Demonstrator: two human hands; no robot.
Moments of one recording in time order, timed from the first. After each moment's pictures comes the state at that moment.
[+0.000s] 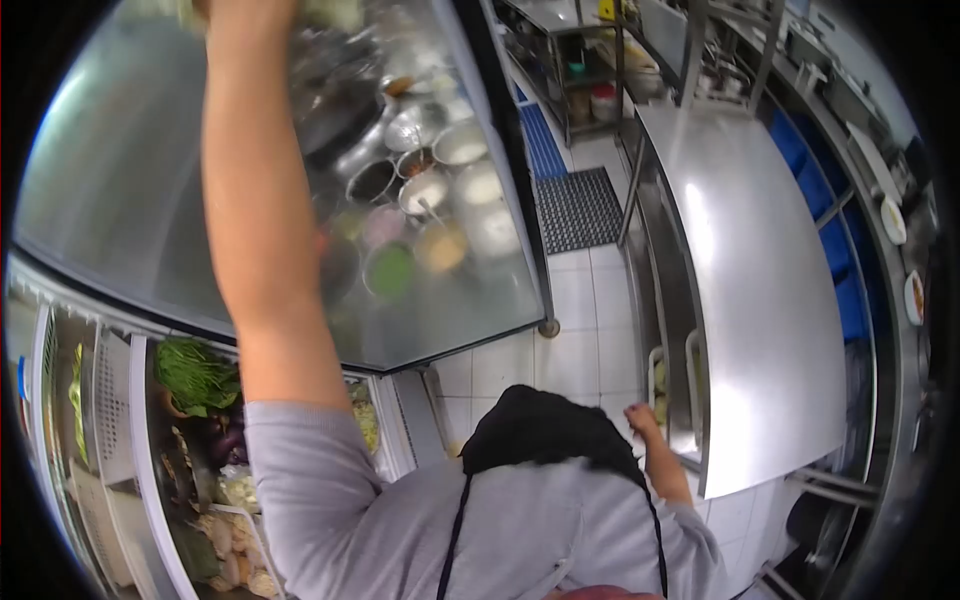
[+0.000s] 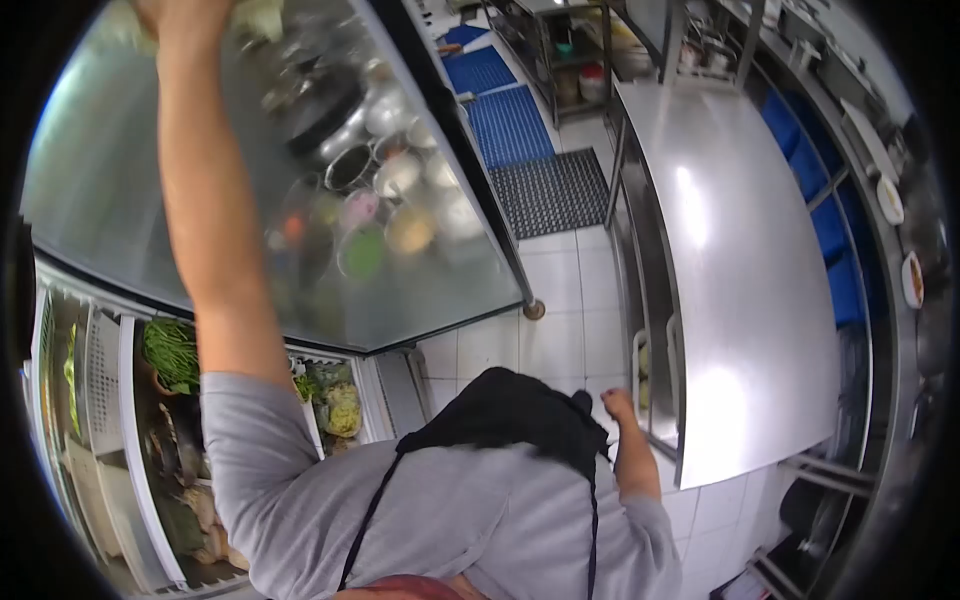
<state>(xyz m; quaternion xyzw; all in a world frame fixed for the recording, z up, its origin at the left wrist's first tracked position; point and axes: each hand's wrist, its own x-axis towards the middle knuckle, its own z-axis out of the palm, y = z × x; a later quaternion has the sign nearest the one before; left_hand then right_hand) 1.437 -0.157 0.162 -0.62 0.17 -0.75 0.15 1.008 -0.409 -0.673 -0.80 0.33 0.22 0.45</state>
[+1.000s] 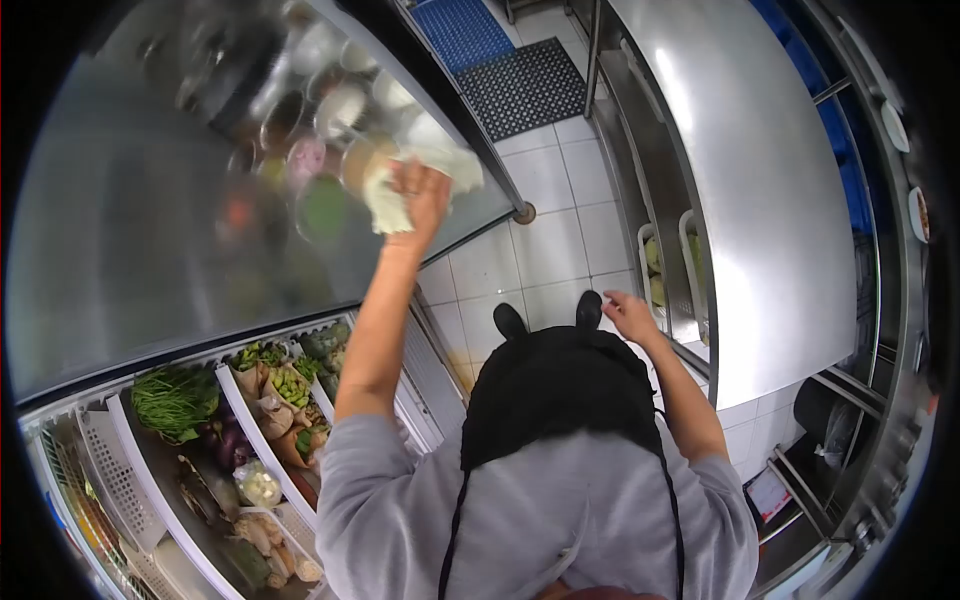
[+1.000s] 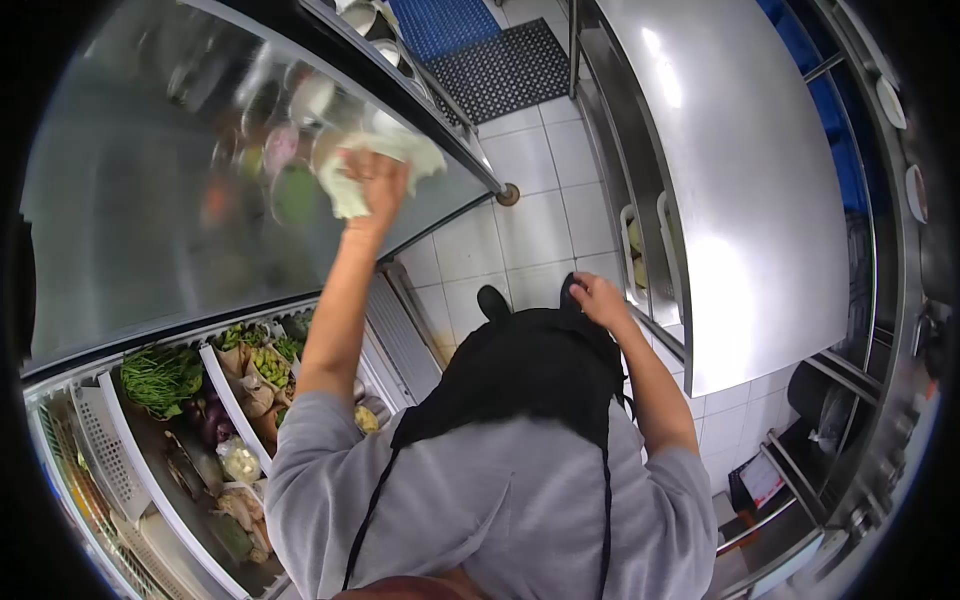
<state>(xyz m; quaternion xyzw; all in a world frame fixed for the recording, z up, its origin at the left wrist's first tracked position) 1.393 -0.094 -0.395 -0.90 0.37 -0.23 0.01 1.041 -0.372 -0.501 -0.84 0.22 0.19 0.45</state>
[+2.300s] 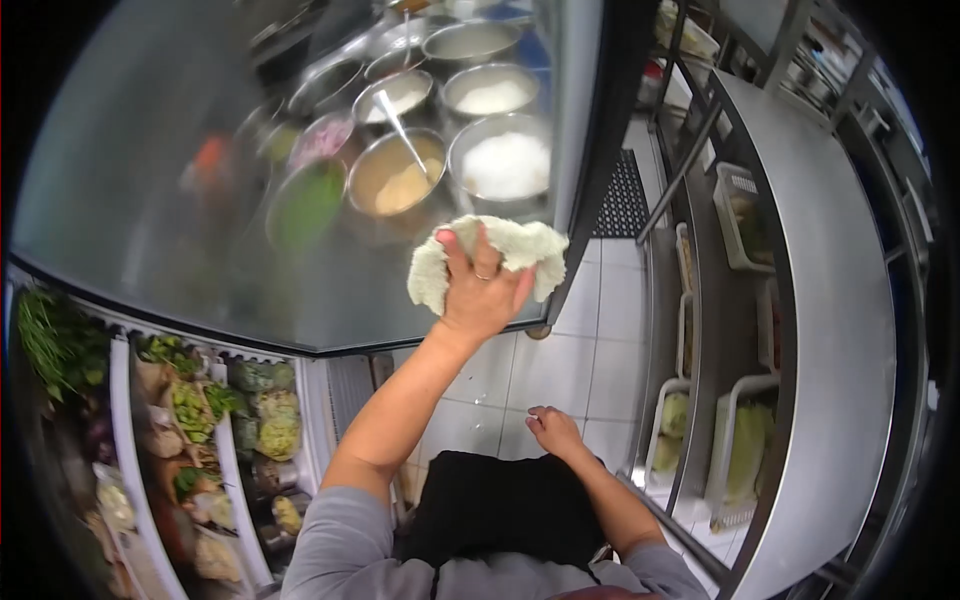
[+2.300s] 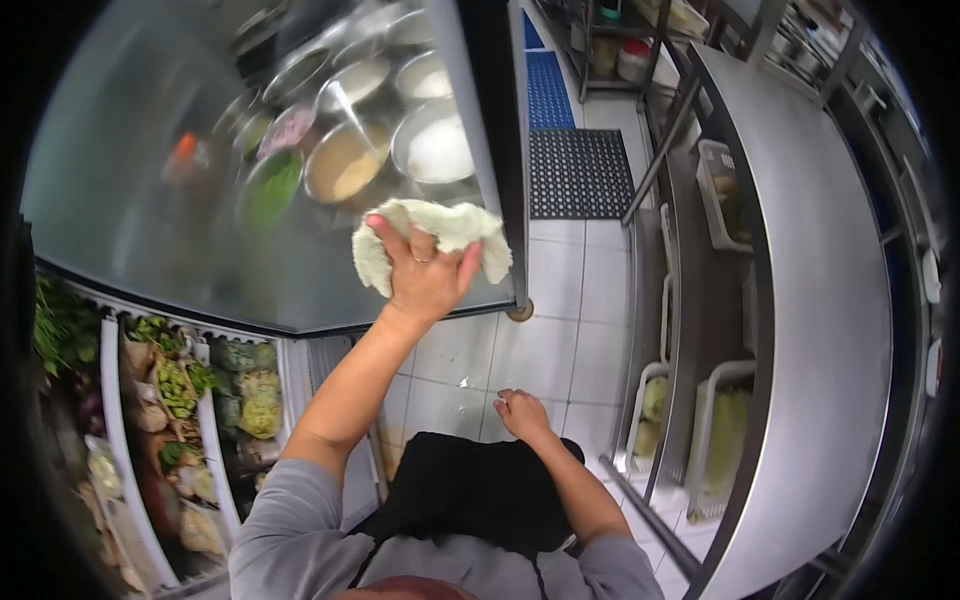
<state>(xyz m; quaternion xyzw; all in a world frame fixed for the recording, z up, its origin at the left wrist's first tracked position) 1.388 -0.133 -0.507 -0.79 0.35 -0.49 -0.09 1.155 -0.259 -0.708 -0.90 0.03 0.20 0.39</state>
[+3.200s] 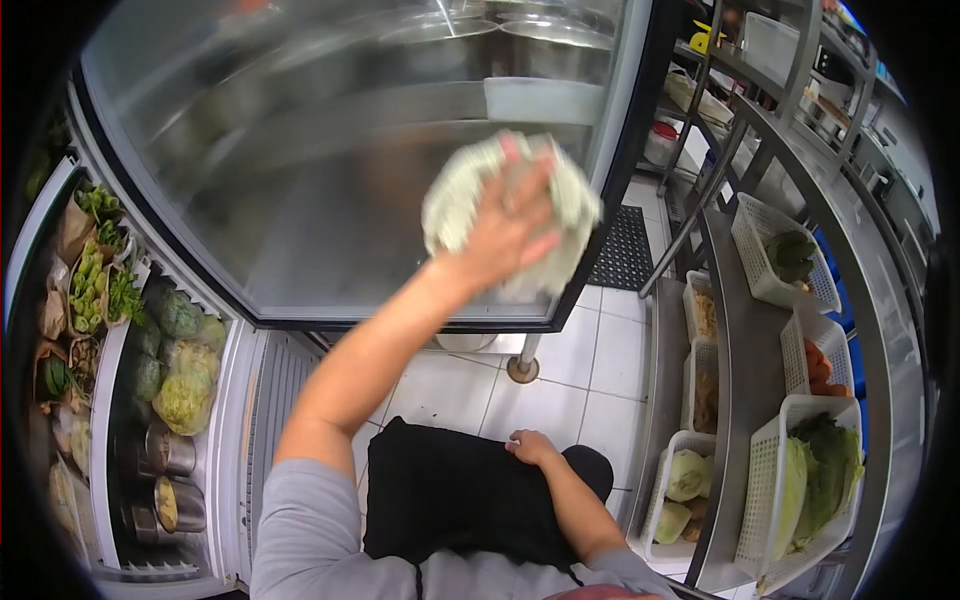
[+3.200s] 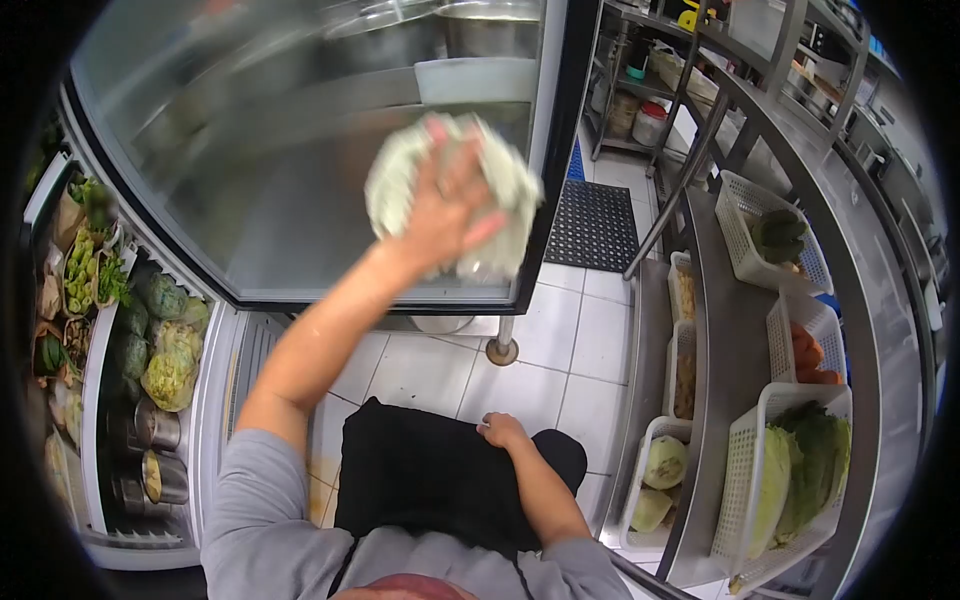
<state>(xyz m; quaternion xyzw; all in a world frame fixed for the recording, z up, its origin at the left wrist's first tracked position) 1.408 -0.114 -0.613 -0.75 0.43 -0.50 -0.05 1.204 -0.266 -0.969 -0.91 -0.03 0.33 0.26</state>
